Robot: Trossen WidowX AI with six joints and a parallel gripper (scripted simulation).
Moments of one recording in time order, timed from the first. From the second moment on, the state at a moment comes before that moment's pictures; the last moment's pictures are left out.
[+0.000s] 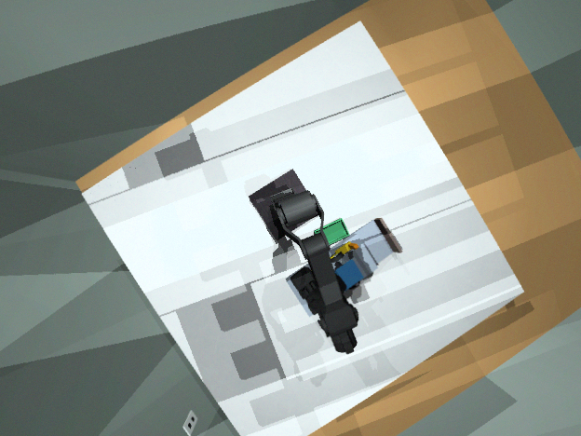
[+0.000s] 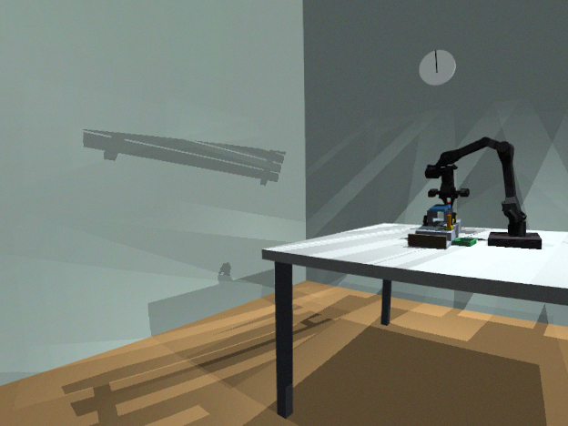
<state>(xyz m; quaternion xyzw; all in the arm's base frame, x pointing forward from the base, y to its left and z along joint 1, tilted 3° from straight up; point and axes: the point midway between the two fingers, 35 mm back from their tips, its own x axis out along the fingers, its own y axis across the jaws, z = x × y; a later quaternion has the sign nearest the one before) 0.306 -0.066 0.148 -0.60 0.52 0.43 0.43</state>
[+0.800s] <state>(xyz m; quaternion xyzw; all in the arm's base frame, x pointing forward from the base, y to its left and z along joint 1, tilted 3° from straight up) 0.304 -0.063 0.162 -0.60 0.52 0.44 0.42</state>
